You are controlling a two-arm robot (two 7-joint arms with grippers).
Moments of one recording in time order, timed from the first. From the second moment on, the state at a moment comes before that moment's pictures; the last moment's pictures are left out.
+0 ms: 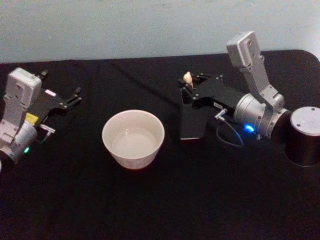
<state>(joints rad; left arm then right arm) -0.20 0.60 0.45 -1.41 -0.25 -0.12 0.03 0.29 0.41 -0.44 -1.55 0.31 0.21 0.33</state>
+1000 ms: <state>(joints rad) -0.20 0.60 0.45 -1.41 -0.25 -0.12 0.03 0.22 0.37 -0.30 -1.80 0.43 0.13 0.32</state>
